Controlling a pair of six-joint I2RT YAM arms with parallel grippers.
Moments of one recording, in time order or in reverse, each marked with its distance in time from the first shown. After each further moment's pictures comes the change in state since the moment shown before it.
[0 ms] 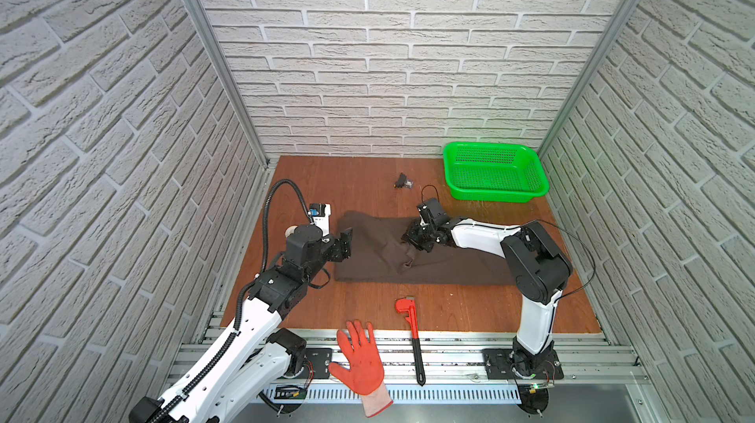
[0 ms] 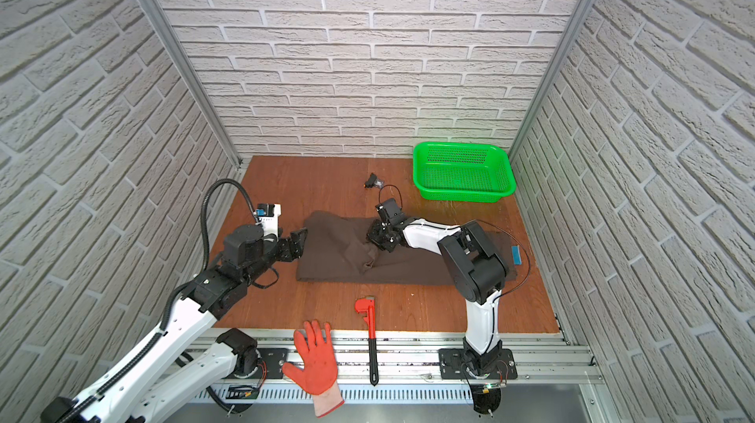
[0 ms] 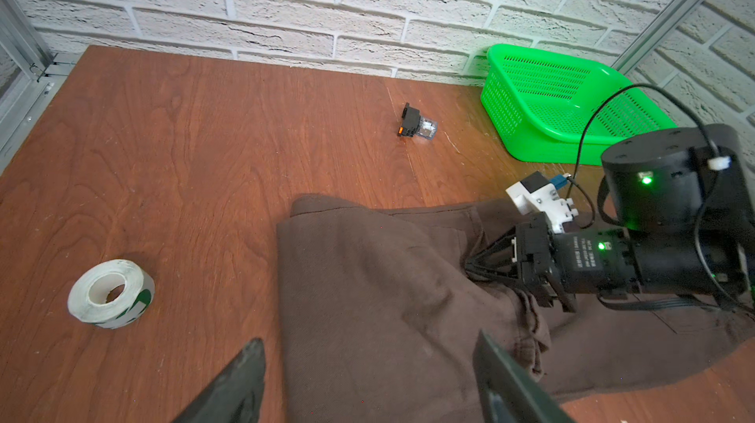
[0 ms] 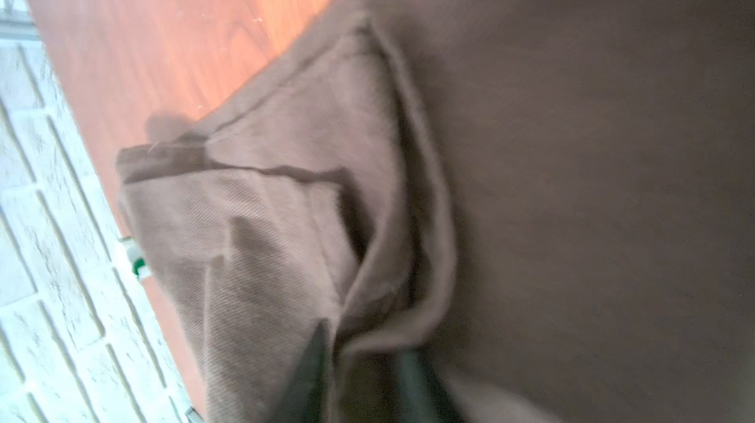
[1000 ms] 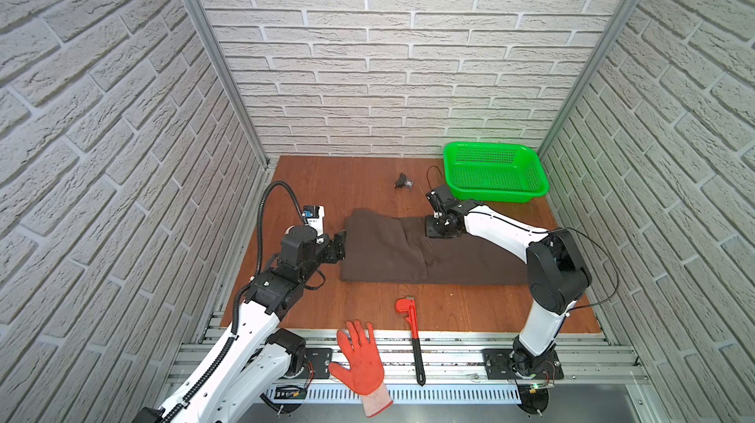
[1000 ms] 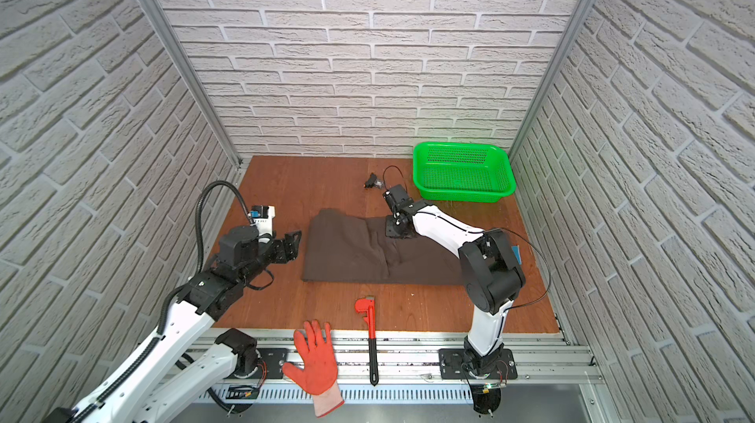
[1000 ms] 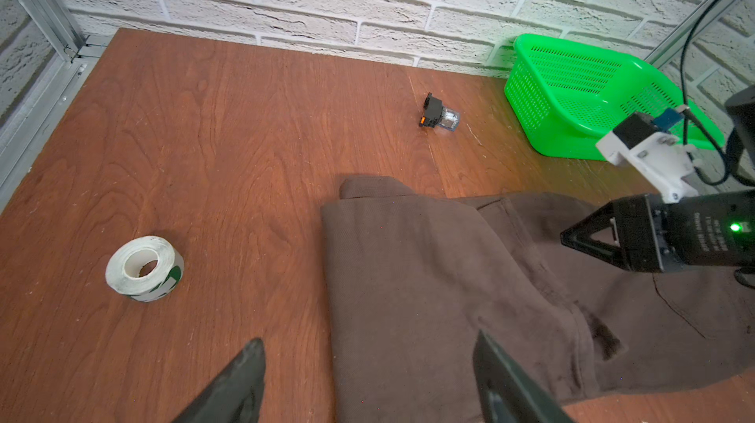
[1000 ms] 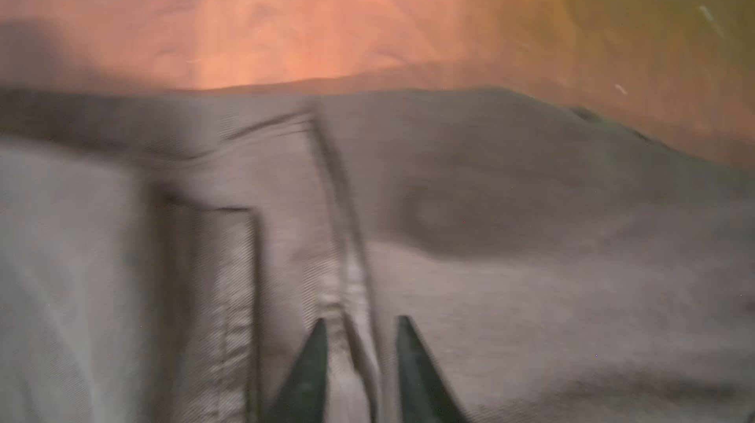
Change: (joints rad) left arm 0.055 -0.027 -0.002 -0.057 0.014 0.009; right arm -0.068 -0.119 0.119 -0.475 0.361 -0.544
